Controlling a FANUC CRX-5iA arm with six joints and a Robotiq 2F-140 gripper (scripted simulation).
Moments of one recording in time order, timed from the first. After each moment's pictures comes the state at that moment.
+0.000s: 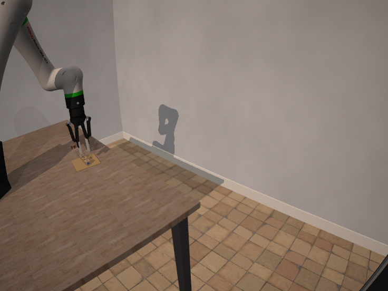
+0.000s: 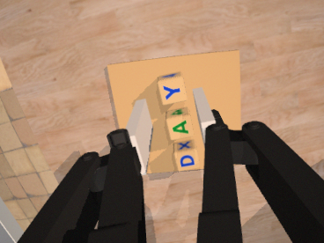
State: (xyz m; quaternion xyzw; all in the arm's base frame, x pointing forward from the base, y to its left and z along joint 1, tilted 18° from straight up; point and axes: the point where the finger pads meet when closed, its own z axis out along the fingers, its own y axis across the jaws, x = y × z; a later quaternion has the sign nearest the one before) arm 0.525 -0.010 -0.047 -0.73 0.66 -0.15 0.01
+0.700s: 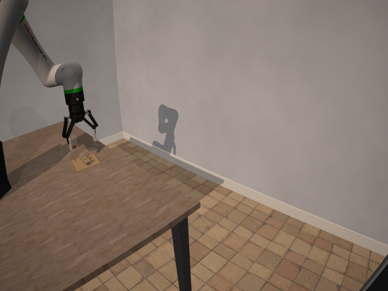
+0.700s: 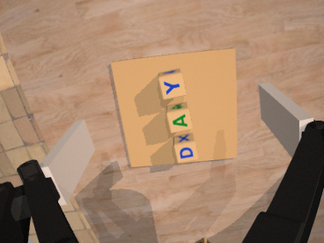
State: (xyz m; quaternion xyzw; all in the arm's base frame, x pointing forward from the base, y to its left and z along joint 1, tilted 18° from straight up) arm 0.521 -0.007 -0.030 -0.73 0.66 -0.15 0.01
